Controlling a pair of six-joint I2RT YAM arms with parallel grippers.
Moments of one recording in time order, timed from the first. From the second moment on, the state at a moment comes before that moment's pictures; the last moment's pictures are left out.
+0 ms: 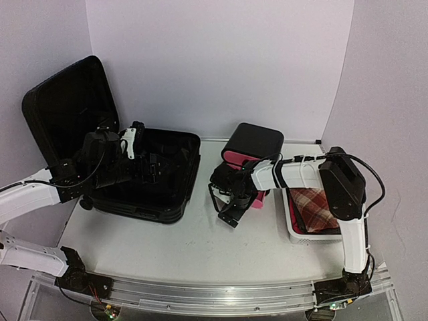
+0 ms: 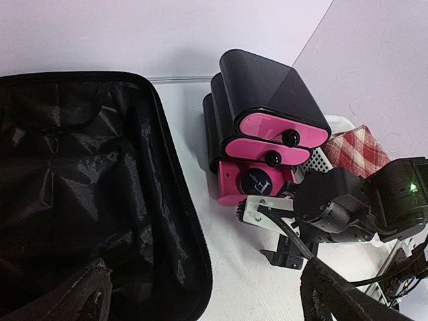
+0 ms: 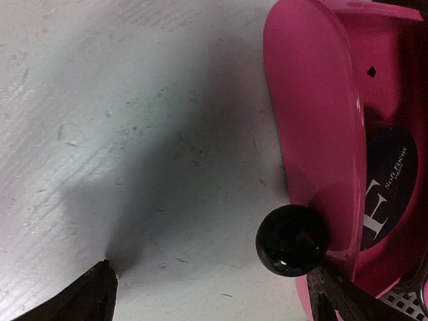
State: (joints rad) left arm -0.80 1.06 0.90 -0.24 -0.11 -0.43; right arm 0.91 2.11 1.50 -0.73 0.26 -0.08
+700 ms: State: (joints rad) left arm -0.80 1.05 0.90 -0.24 -0.10 -0.44; right arm 0.88 2.19 1.58 -0.66 0.53 -0.22
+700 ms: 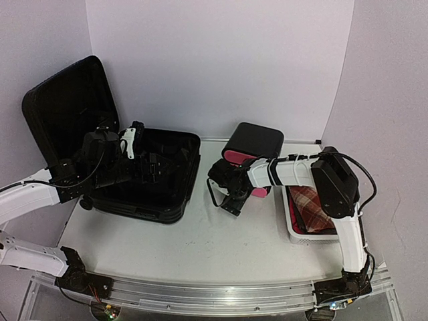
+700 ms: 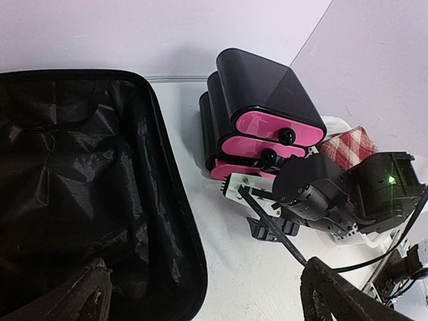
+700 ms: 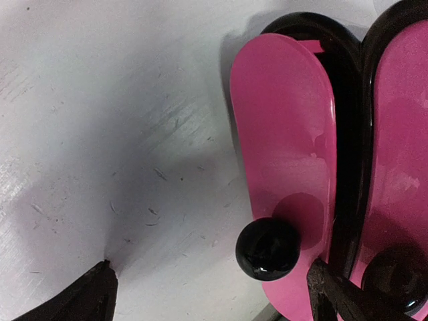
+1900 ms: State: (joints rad) left arm -0.80 1.07 0.91 -0.25 -0.08 -0.45; right arm 0.89 2.26 1.72 -0.77 0.38 -0.18
